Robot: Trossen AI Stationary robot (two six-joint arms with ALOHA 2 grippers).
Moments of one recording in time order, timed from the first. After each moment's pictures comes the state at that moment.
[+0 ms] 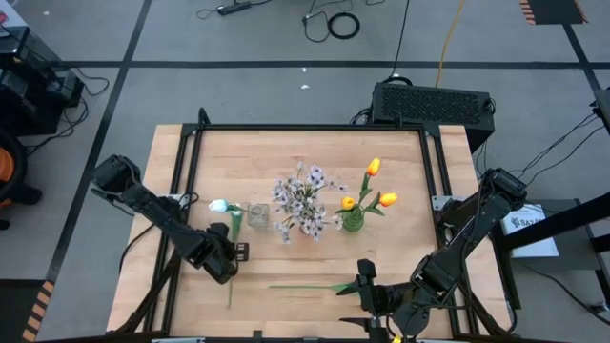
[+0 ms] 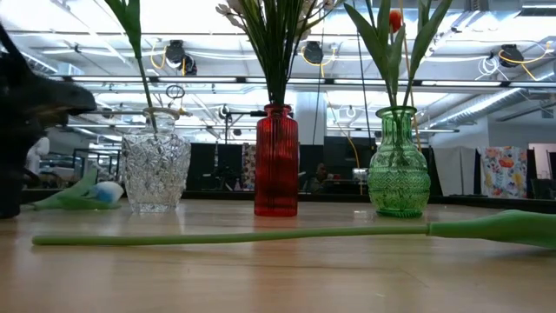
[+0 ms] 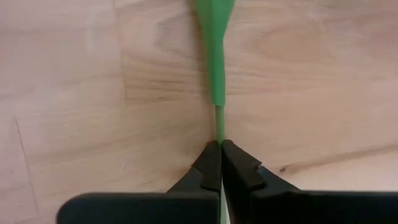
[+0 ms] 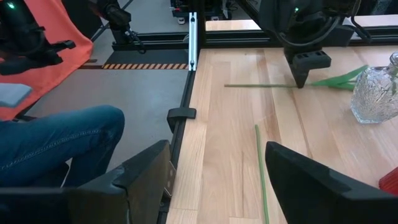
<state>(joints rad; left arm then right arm) -0.69 1.47 0.65 -0.63 -0.27 -2.20 0.83 1.62 1.27 -0.20 0.57 0.51</state>
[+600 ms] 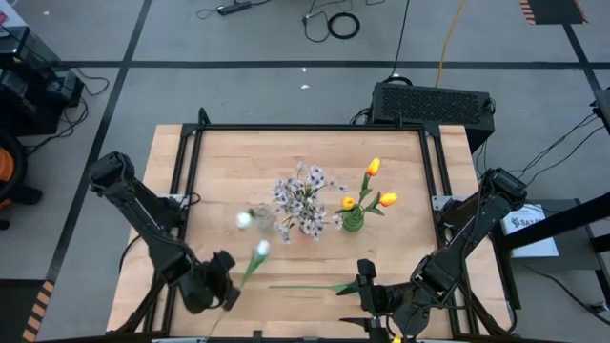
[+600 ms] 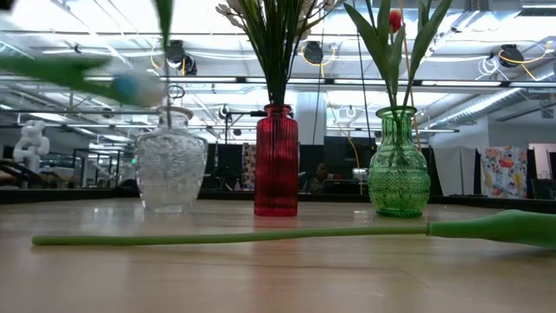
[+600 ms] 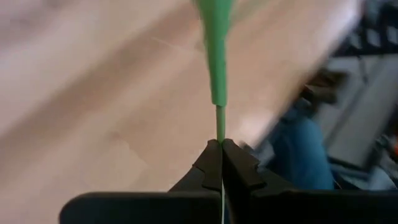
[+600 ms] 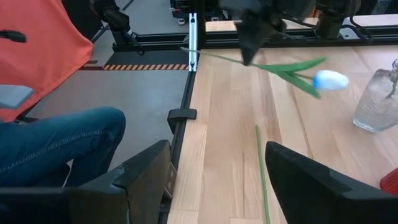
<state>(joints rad) -0.91 1.41 0.86 -0.45 -0.27 -1.79 0.83 1.62 1.27 -0.20 0.57 0.51</state>
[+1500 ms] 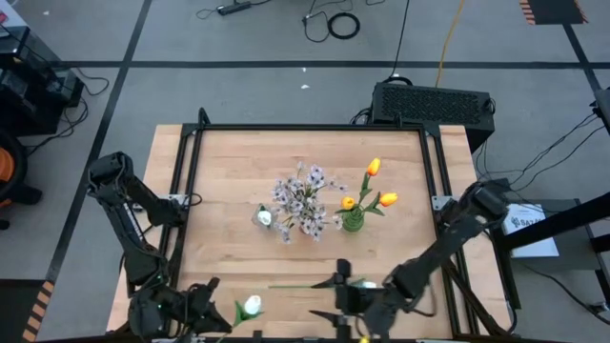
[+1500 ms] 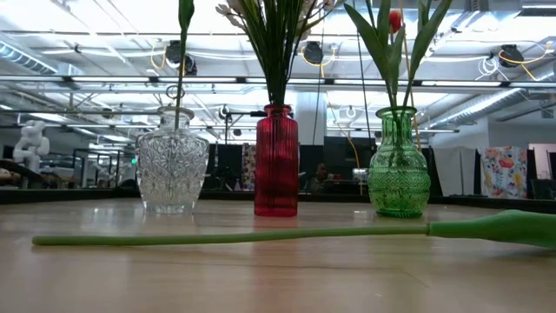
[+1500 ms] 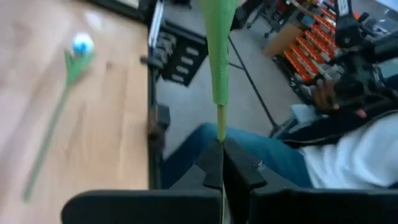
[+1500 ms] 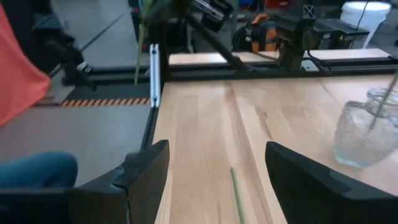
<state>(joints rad) -1.14 1.41 0.91 0.11 -0.66 -0.81 0.74 1.82 1.27 0.15 0.71 0.38</state>
